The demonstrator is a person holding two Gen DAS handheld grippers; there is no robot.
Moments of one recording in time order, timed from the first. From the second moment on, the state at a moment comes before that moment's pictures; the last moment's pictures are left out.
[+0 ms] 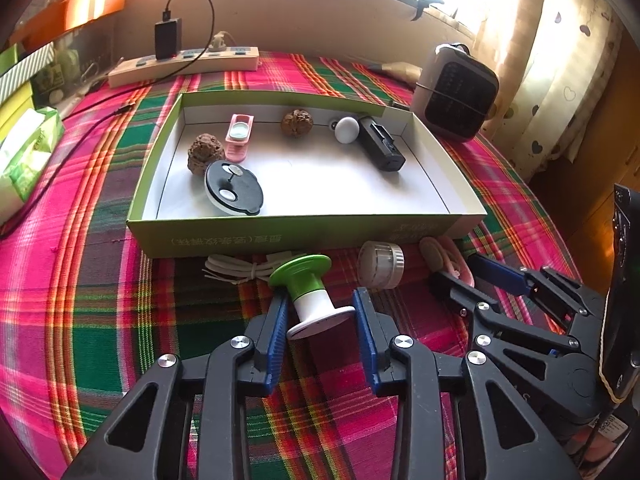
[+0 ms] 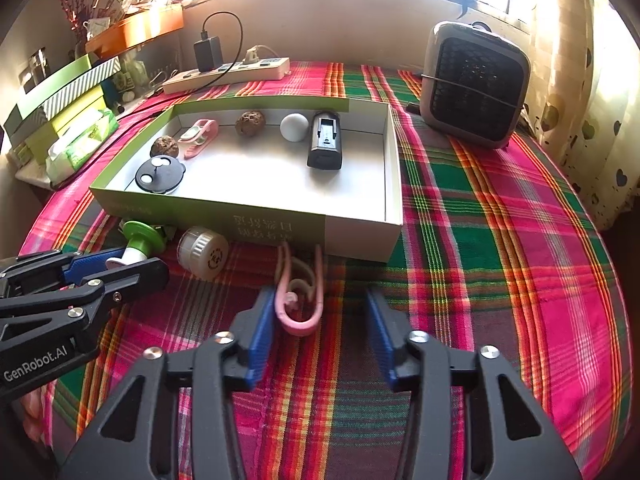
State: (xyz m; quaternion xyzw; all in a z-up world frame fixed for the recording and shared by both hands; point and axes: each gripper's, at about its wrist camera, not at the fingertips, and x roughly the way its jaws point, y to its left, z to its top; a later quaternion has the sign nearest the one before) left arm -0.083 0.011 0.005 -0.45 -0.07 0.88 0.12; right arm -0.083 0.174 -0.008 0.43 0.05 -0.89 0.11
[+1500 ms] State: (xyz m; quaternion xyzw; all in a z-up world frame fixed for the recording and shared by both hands) left arm -0.068 0.007 0.023 -0.43 -0.06 0.89 0.13; right arm -0.072 0.176 0.008 0.41 0.04 -0.90 0.12
